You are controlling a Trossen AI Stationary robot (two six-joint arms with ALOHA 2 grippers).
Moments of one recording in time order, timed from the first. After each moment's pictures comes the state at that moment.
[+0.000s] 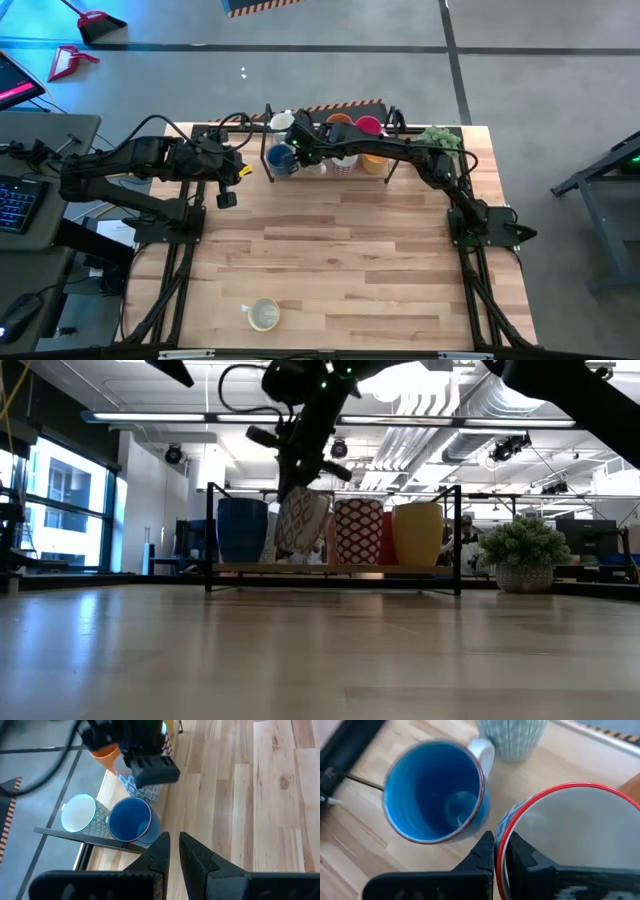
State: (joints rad) left arm 0.03 1.00 1.27 -1.08 -0.34 0.08; right arm -0.25 2.26 2.22 -0.96 0.20 0.71
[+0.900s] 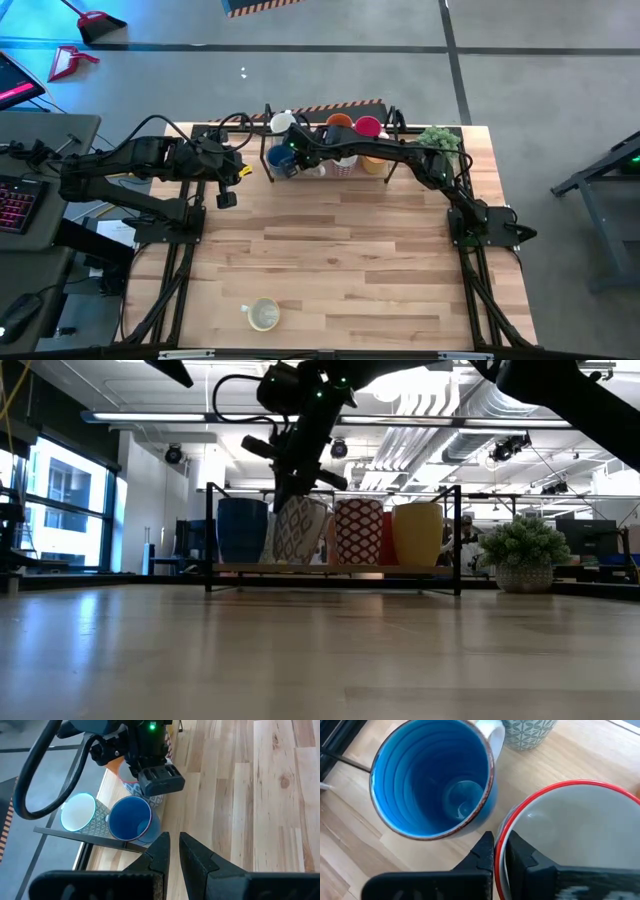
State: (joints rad) left arm 0.03 1.00 1.27 -1.09 -0.34 0.08; right arm -0.26 2.31 2.24 -0.96 0.16 0.67
